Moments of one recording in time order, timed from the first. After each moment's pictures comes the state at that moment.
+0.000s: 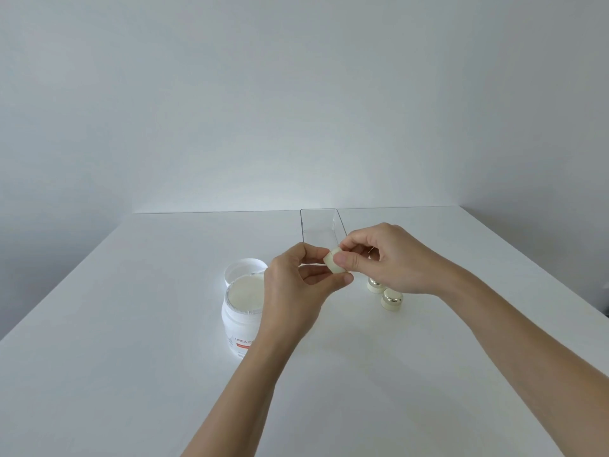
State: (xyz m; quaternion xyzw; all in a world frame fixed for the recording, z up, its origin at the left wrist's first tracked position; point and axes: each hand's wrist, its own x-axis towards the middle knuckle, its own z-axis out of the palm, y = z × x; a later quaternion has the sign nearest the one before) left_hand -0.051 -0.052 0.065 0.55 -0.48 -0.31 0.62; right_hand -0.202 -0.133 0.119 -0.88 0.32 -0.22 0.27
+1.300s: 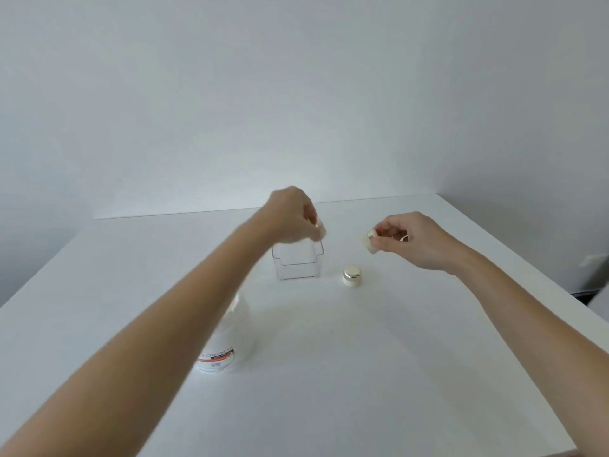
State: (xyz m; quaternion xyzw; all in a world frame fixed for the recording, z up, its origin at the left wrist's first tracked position) left_hand -0.050 -0.162 0.132 0.68 -0.66 -0.17 0.25; right_hand -0.287 -0.223 0.083 -0.80 0.46 -0.25 0.28
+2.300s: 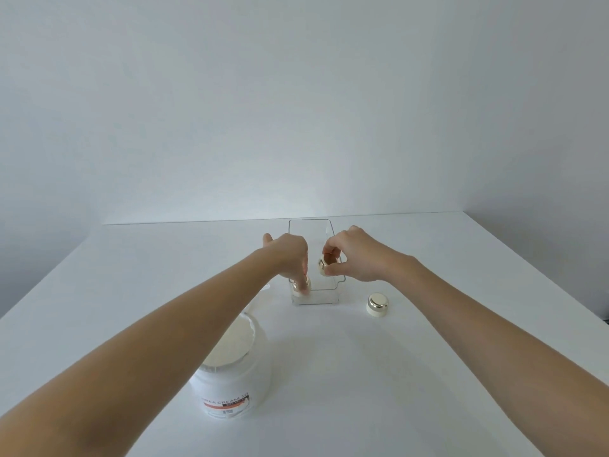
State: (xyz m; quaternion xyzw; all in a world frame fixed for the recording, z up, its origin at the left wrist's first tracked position) left_hand 0.001 -0.231 0.069 0.71 -0.69 -0.10 -0.05; right_hand -0.159 -0.270 0.068 -0.91 0.38 -0.07 0.15
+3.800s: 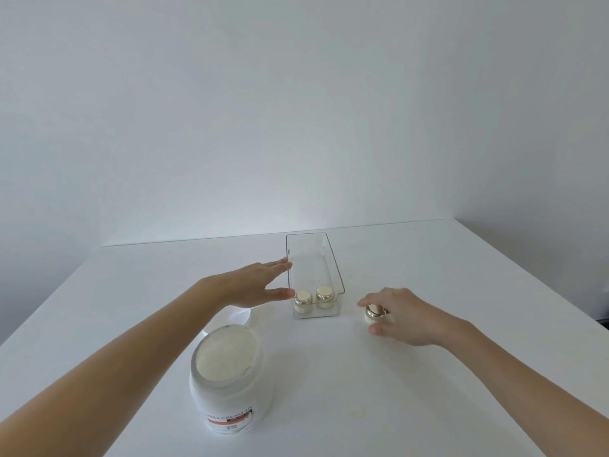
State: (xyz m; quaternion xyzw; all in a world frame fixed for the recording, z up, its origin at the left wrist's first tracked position) left_hand 0.066 -0.203 0.051 0.62 -0.77 -0.16 -0.02; right_hand -0.239 -0.227 0.028 -0.86 0.46 -0.02 0.21
